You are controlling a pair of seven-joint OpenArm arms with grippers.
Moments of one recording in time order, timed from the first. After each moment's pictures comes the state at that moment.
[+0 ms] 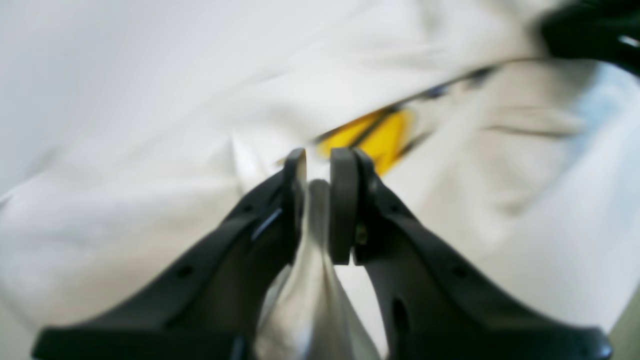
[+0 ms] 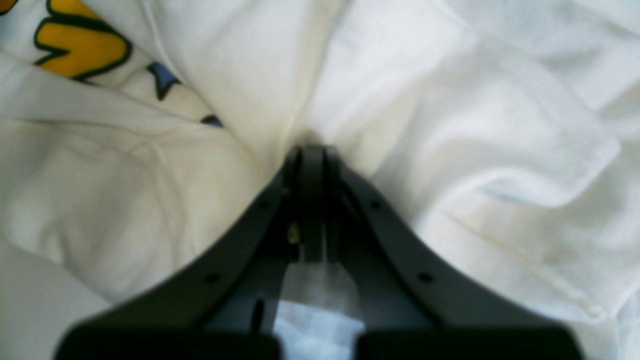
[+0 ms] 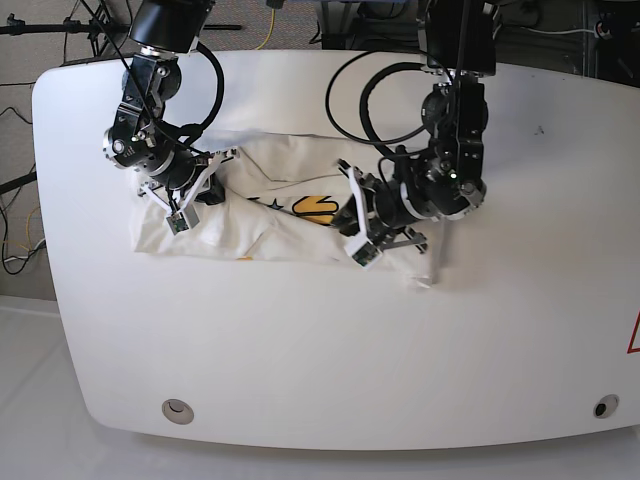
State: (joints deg) left arm -3.8 4.9 3.9 94.1 -10.5 -41.9 56.3; right arm -2.7 3.3 21.1 86.1 10.6 40.2 -48.8
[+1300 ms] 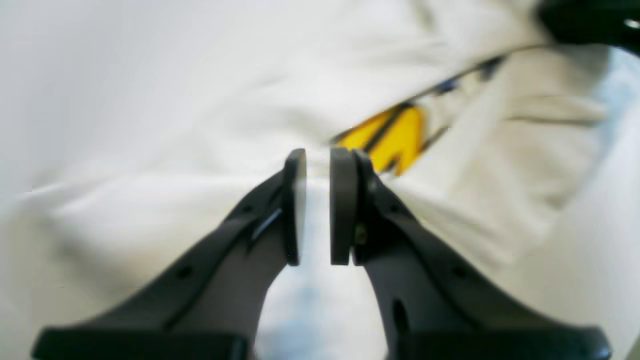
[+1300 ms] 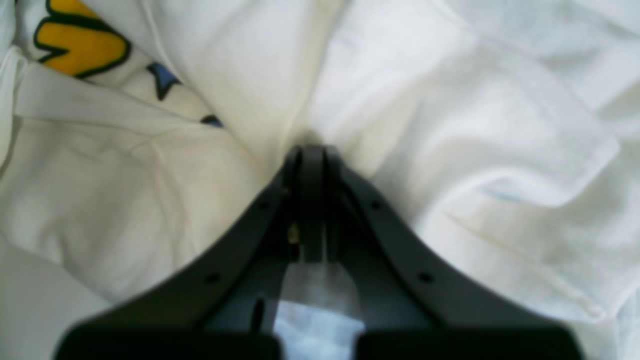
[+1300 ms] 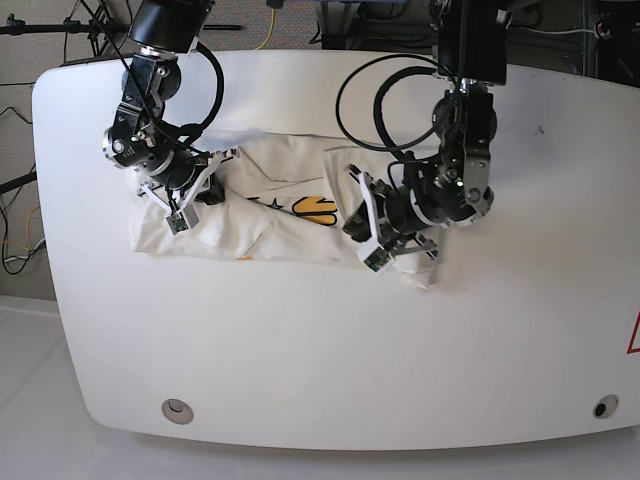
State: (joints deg) left arm -6.6 -0.5 3.8 91.3 -10.2 -41.8 53.3; right arm -2.7 3.3 21.1 86.1 10.6 40.2 -48.7
